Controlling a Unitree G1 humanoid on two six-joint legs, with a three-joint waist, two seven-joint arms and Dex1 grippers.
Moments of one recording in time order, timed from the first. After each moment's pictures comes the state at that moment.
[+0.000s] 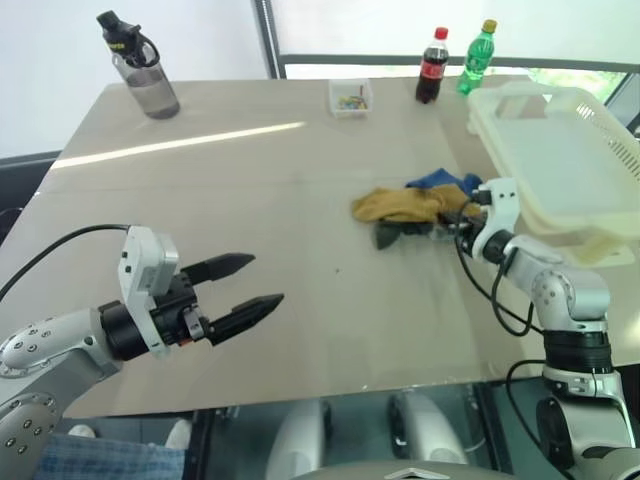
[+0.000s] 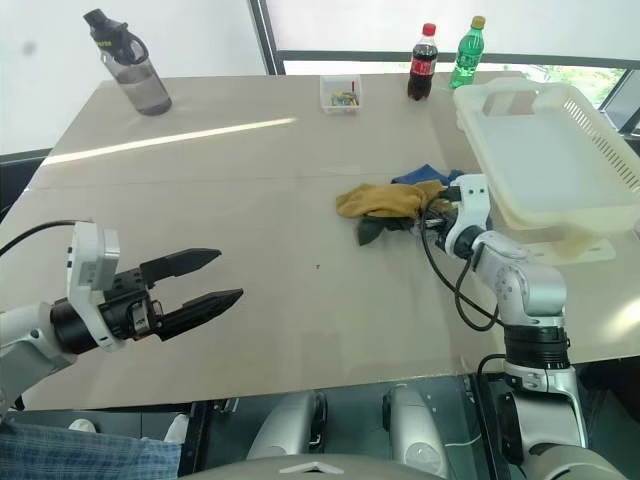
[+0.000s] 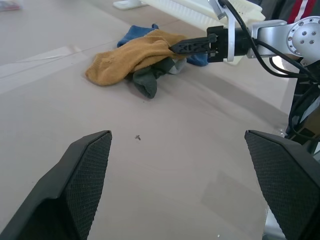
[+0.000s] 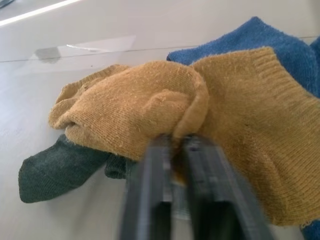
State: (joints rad) left arm 0.23 0.88 0.57 -0.70 -1.06 0.76 -0.74; right arm -0.49 -0.33 -0.14 -0.06 0.47 0.85 0.32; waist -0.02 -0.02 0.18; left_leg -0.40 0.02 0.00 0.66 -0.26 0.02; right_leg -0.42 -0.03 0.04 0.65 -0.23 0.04
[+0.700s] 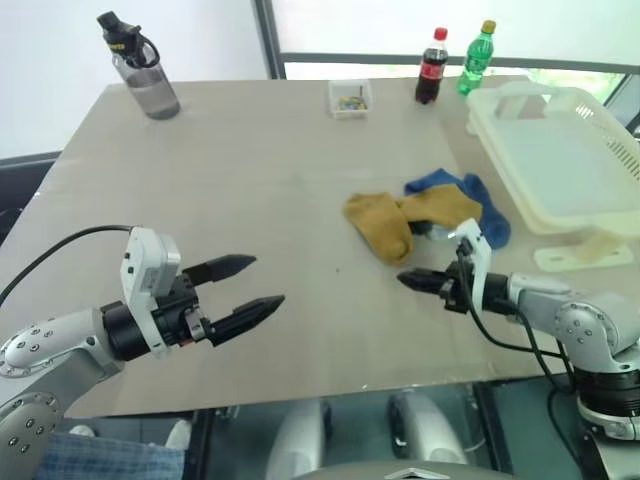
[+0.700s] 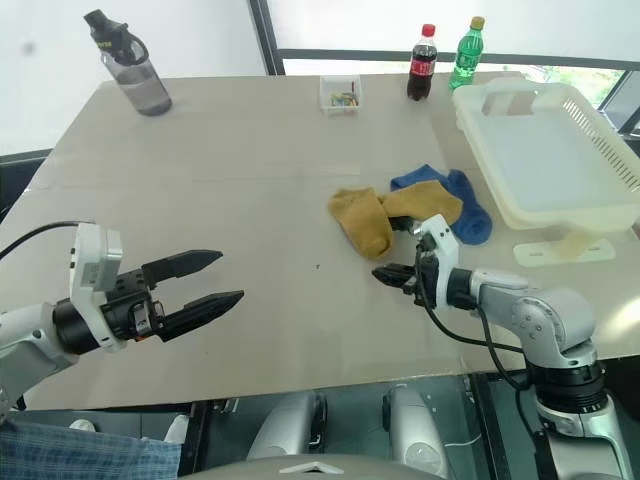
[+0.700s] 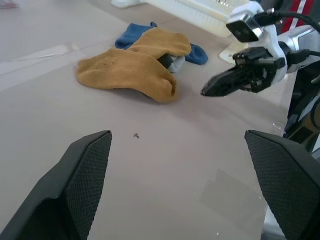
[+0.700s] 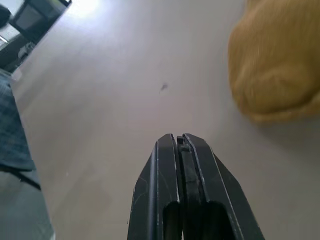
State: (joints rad) left arm 0.23 0.88 0.56 -0.70 -1.05 0.76 -0.75; right arm -0.31 -0.52 -0.04 -0.37 0.80 1.18 0.59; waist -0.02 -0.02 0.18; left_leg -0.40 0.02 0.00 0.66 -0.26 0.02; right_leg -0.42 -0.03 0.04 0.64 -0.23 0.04
